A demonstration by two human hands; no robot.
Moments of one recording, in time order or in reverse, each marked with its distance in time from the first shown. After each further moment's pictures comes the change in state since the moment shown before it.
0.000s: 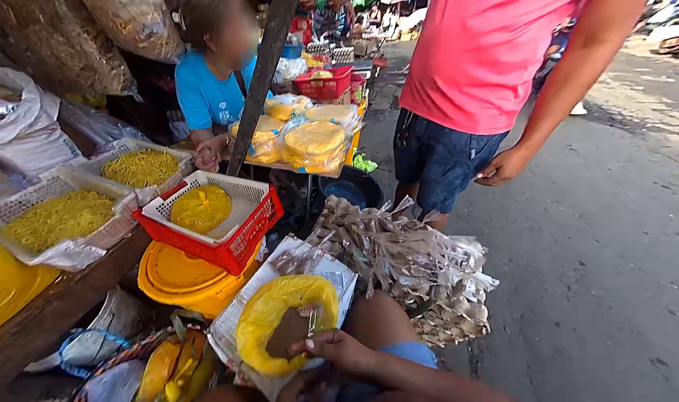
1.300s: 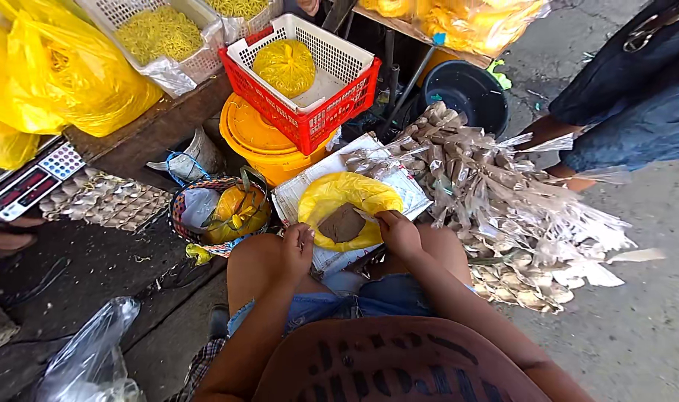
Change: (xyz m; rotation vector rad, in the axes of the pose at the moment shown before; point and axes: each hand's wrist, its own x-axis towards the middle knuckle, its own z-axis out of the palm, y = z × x) left_hand 0.008 -0.061 -0.052 0.163 0.659 0.082; right_hand 0.044 0.054 -0.050 -1.246 0.340 0.121
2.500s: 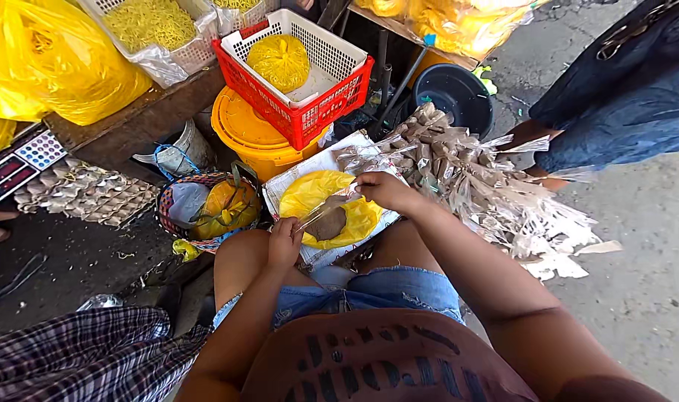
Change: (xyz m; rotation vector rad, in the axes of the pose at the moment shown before) left_hand 0.006 -0.016 0.004 0.293 -0.049 0.008; right_hand 0.054 -0.076 -0.103 0.337 -0.439 -0.026
